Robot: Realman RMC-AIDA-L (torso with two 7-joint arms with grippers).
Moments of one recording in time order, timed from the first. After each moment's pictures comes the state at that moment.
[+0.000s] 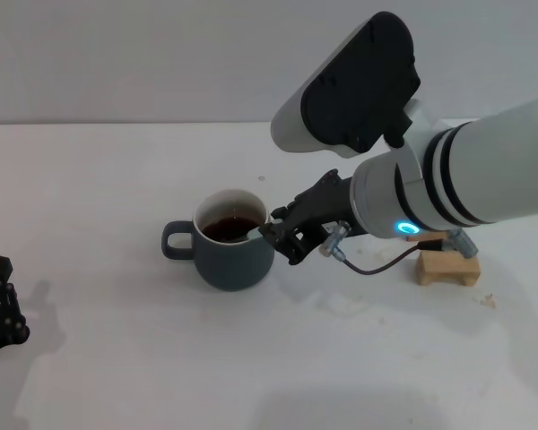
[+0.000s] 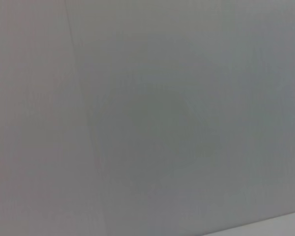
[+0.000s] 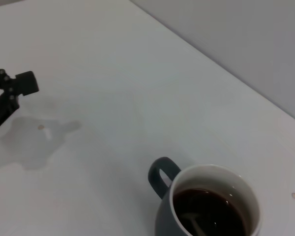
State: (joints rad) left arm -0.13 -2.07 -0.41 -0.20 2.02 1.44 0.08; right arm 0.59 2.08 1.27 1.62 -2.59 1.19 -0.25
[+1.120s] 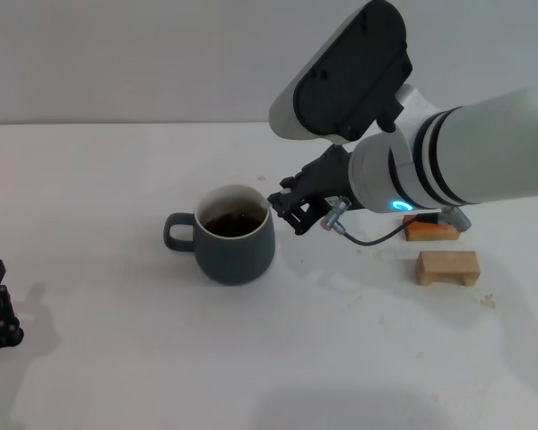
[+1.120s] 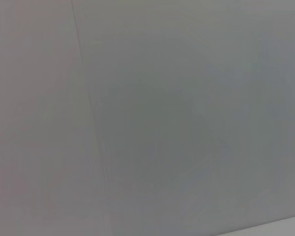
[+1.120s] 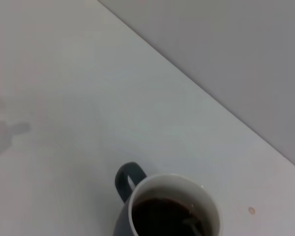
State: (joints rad) left arm -0.11 -2.07 -0.42 -0.20 2.02 1.45 0.08; right arm 0.63 2.08 1.26 1.54 -2.68 1.09 -0.26
